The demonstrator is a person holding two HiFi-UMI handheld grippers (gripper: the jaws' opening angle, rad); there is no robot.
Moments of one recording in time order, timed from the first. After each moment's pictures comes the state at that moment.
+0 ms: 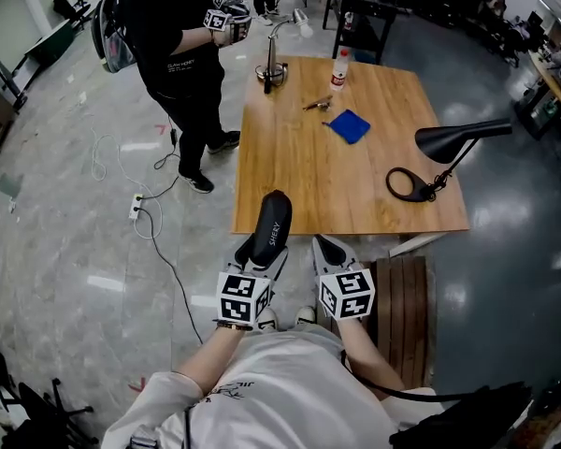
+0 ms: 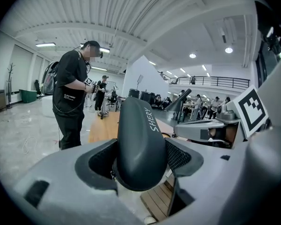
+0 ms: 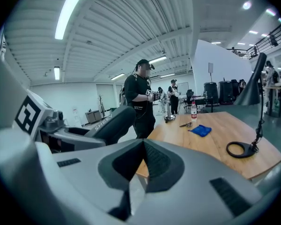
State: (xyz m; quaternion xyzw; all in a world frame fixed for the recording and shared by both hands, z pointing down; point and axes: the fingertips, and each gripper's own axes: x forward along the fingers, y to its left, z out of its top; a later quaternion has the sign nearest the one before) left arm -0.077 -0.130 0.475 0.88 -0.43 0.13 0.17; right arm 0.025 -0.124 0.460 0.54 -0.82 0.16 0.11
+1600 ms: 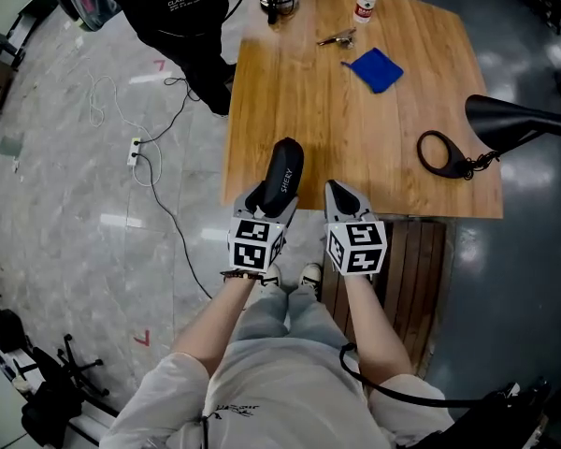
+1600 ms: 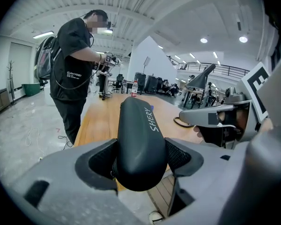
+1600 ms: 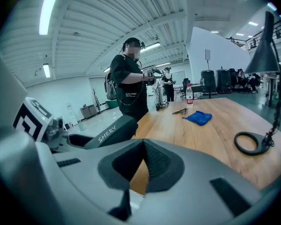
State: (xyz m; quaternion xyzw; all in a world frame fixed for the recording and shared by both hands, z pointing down) left arm -0.021 -0.256 0.610 0.84 -0.44 0.21 0.22; right arm 0.082 -0.258 0.569 0.54 -0.80 0.21 0.15
